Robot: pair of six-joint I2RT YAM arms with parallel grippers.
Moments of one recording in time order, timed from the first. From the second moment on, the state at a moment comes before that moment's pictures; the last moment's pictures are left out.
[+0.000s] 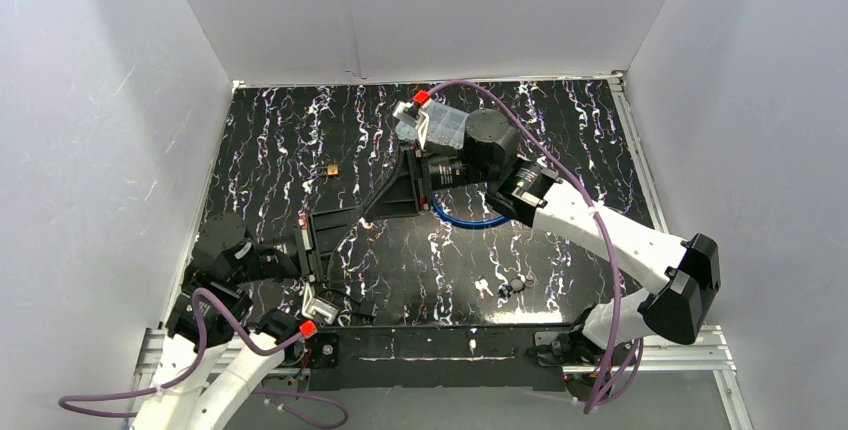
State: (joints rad) left arm -0.45 0.44 0.86 -0.54 0.86 2.08; right arm 0.95 1.41 1.33 0.11 -0.84 0.78
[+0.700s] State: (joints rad) left arm -0.45 0.48 0.88 -0.54 0.81 2.08; right arm 0.95 1.48 1.33 0.12 -0.96 0.80
